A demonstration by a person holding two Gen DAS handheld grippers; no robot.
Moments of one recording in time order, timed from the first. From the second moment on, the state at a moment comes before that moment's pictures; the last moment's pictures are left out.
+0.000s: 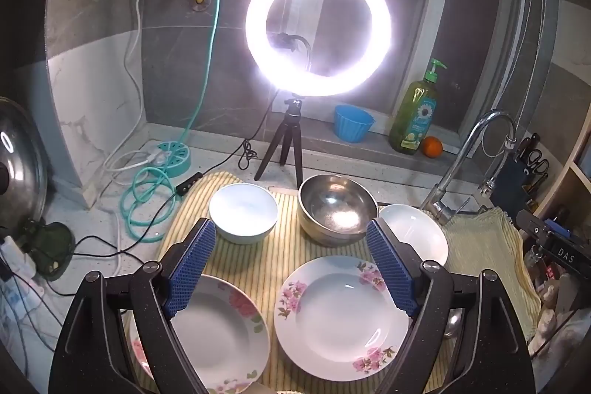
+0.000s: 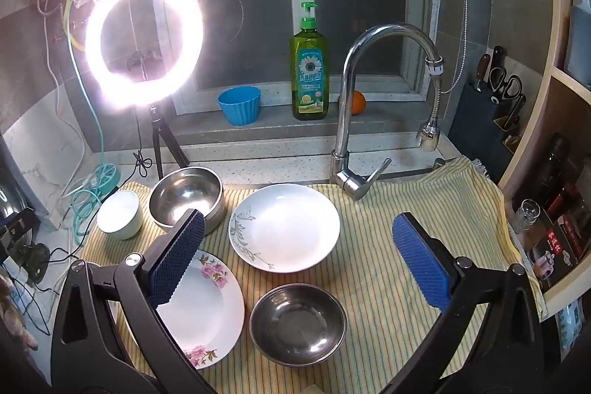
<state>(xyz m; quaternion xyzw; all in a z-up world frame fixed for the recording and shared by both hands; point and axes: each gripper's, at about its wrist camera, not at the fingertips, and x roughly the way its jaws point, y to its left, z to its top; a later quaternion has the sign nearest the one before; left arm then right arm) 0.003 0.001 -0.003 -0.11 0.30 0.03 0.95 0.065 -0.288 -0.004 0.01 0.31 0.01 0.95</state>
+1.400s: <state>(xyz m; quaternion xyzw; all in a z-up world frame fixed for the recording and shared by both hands) -0.001 0.003 -0.002 -0.11 0.30 0.03 0.95 0.061 -0.288 -0.006 0.01 0.31 0.01 0.95</state>
